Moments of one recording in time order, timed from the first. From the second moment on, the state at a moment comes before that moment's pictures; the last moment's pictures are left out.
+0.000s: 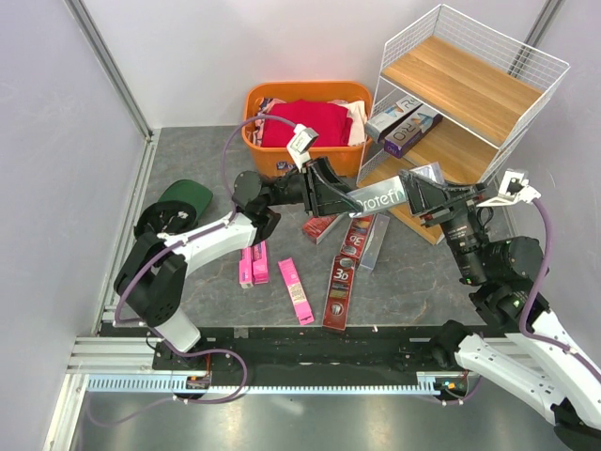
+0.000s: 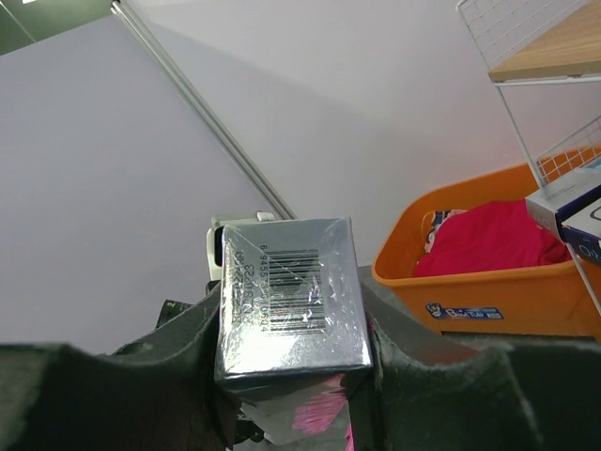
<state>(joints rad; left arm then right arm) -0.70 1.63 1.09 1.19 0.92 -1.20 0.73 0.61 0.90 0.13 0.30 0.57</state>
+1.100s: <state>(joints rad) -0.68 1.53 0.81 0.82 0.73 -0.99 0.73 0.62 0.95 0.03 0.53 0.47</state>
